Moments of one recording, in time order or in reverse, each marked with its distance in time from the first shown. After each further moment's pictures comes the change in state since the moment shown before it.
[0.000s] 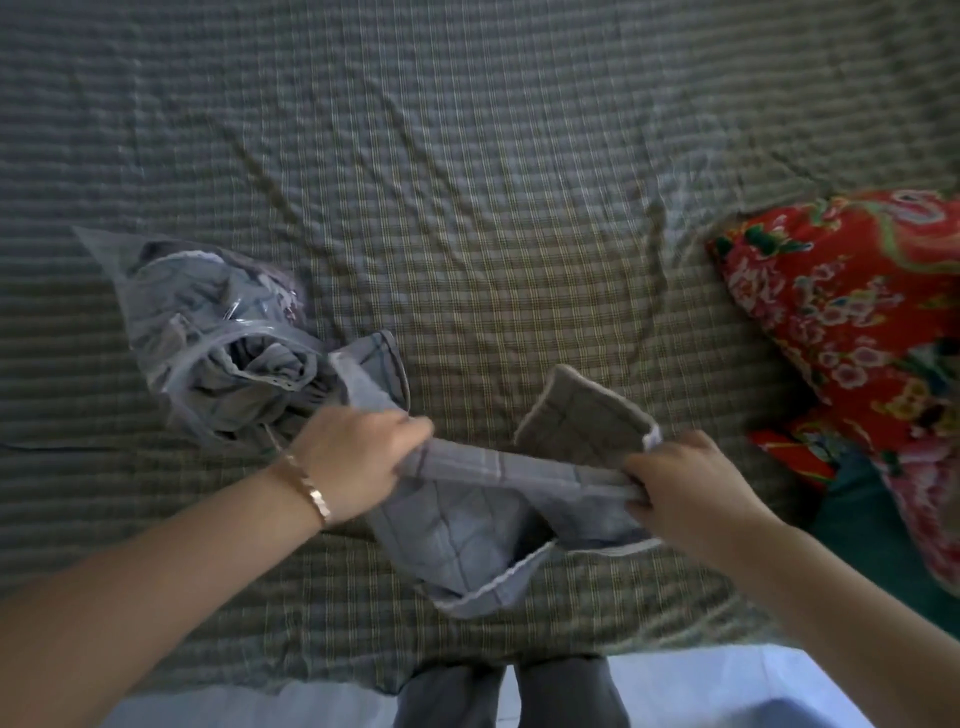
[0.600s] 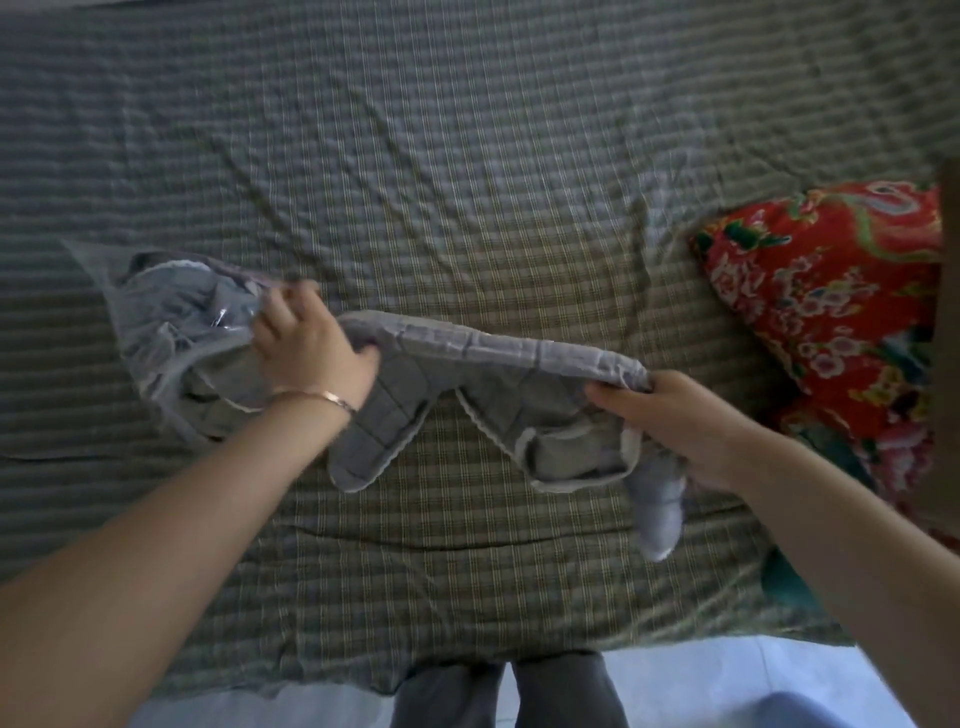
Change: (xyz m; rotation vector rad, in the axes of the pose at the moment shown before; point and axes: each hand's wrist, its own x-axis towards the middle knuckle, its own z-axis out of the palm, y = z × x) left_hand 0.054 -0.003 -0.018 -0.193 0.328 -1.023; right_hand 0.008 0.011 -0.044 1.339 -0.058 0.402
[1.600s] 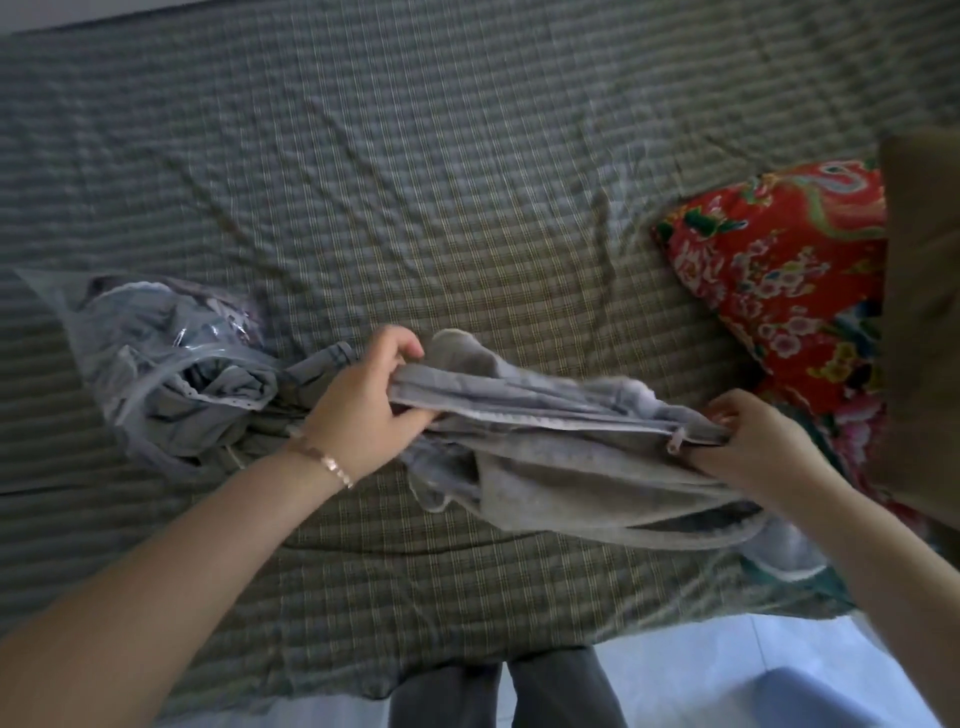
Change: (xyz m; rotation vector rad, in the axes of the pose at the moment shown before) left_hand -0.042 0.039 0.001 -0.444 -0.313 0.586; right_hand -0.020 0.064 -0.075 -0.586 0.393 0.117
